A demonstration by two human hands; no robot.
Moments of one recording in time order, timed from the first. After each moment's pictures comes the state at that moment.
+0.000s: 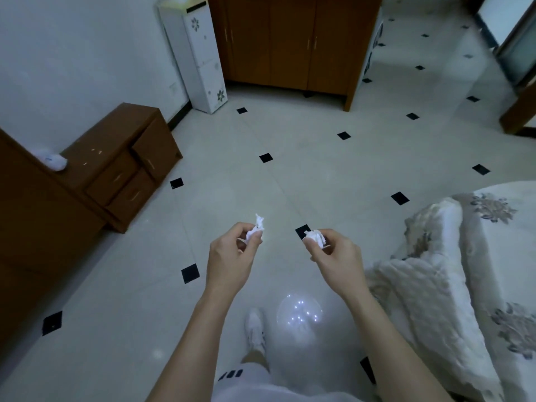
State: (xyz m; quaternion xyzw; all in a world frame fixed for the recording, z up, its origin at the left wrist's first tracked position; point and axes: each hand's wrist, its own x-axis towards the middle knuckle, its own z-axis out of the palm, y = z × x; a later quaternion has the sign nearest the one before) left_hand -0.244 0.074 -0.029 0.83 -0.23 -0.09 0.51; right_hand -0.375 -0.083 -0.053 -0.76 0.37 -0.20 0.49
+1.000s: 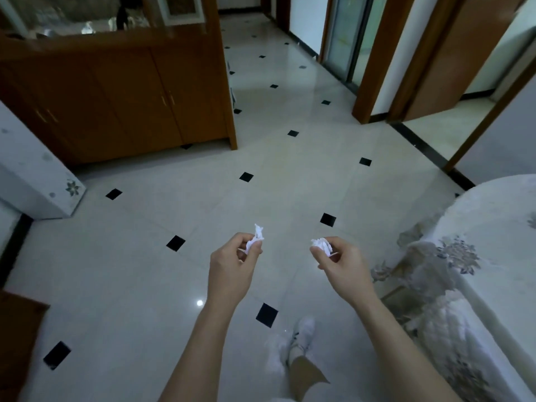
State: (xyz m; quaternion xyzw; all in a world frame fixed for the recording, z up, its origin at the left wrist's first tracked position) left_hand 0.046 -0.353 -0.018 0.71 -0.45 -0.26 0.48; right_hand -0.161 -0.421 -0.046 -0.63 0.57 -0.33 0.40
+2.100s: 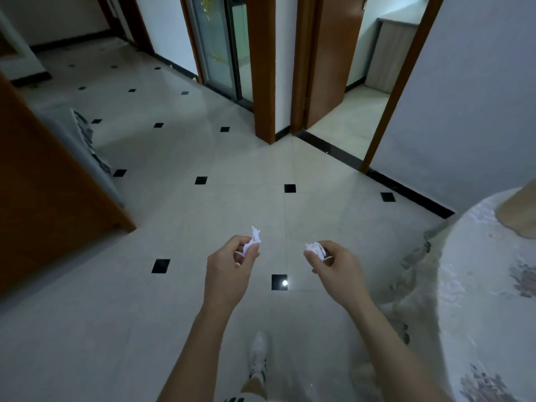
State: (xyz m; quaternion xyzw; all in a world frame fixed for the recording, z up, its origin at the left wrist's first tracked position) left_hand -0.030 -0.948 -0.024 0.59 -0.61 -0.35 0.40; right_hand -0.241 -0.913 -0.050 -0.48 0.72 -0.39 0.31
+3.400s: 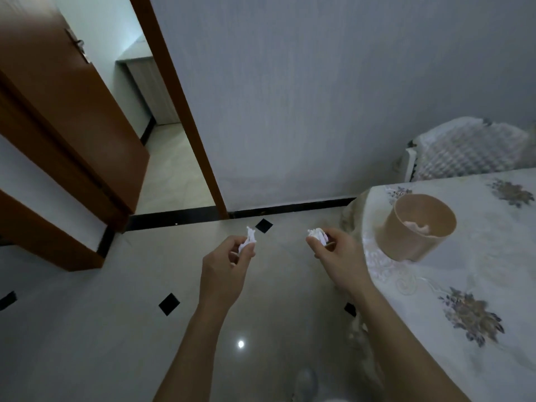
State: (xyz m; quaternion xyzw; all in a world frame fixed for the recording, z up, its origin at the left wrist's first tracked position) left_hand -0.538 -1.374 -0.008 0.25 -0.85 -0.41 0.21; right_hand -0.667 -1.187 -0.032 -0.14 0.84 -0.51 0.09
